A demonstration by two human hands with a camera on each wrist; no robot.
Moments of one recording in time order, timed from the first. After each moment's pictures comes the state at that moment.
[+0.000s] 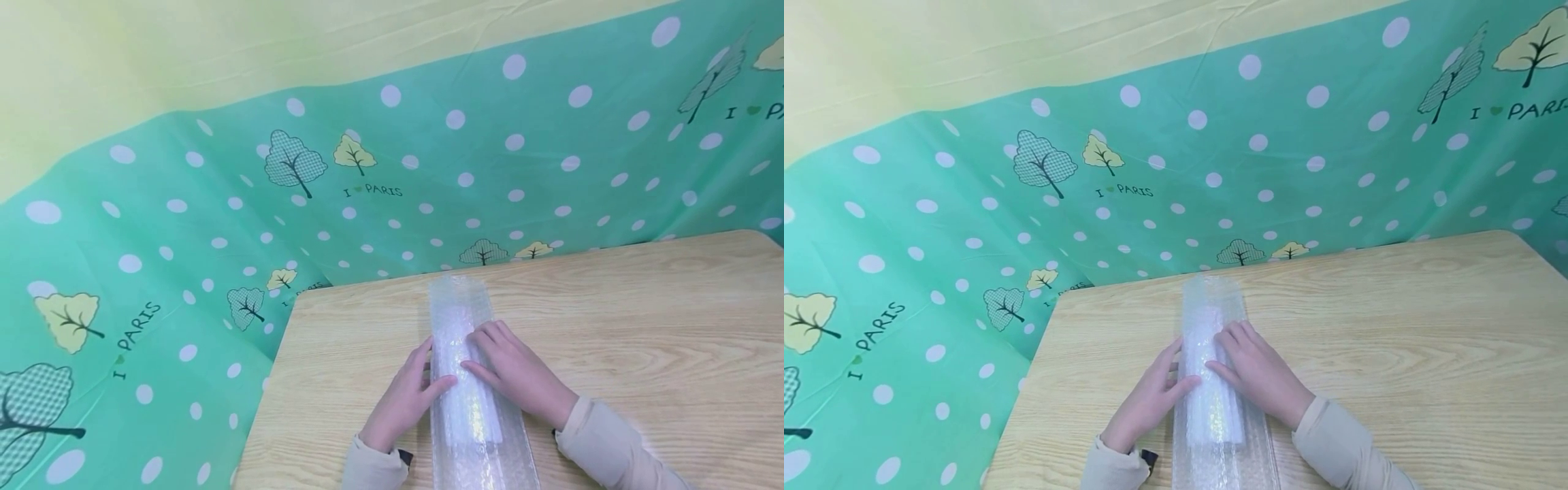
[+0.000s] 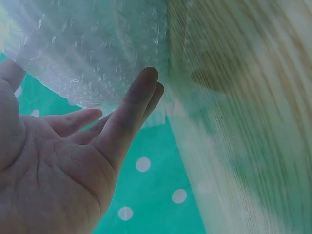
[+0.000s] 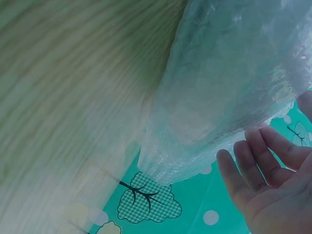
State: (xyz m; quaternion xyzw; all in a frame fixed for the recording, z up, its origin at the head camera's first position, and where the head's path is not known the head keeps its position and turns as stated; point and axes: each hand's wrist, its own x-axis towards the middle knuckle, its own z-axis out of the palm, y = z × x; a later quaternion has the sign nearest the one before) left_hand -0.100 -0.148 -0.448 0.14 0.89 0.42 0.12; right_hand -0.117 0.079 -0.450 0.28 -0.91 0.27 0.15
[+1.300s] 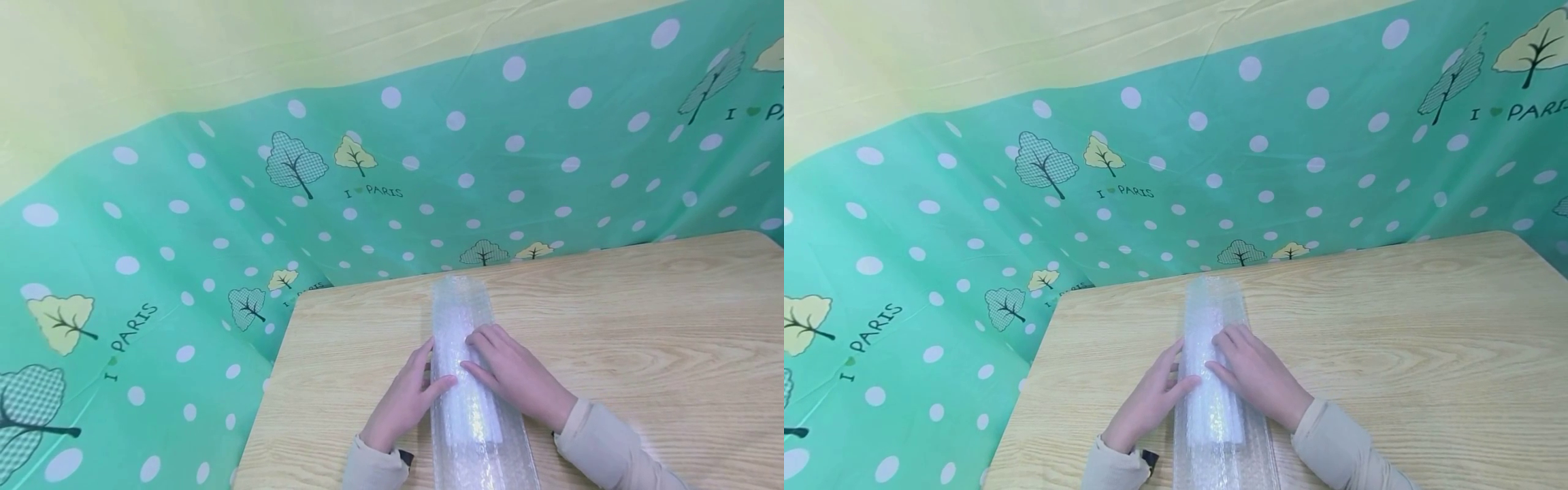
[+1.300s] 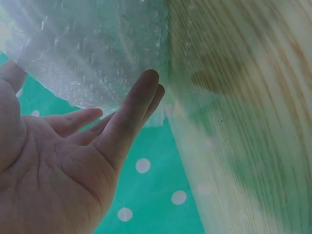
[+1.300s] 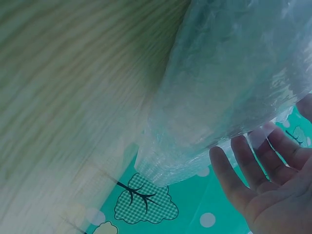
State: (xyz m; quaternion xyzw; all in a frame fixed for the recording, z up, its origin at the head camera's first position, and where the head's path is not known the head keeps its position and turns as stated) left_hand -0.100 -0.149 -0.450 0.14 0.90 0.40 0.13; right_hand -0.116 0.077 -0.451 0.29 -0.90 0.27 0.16
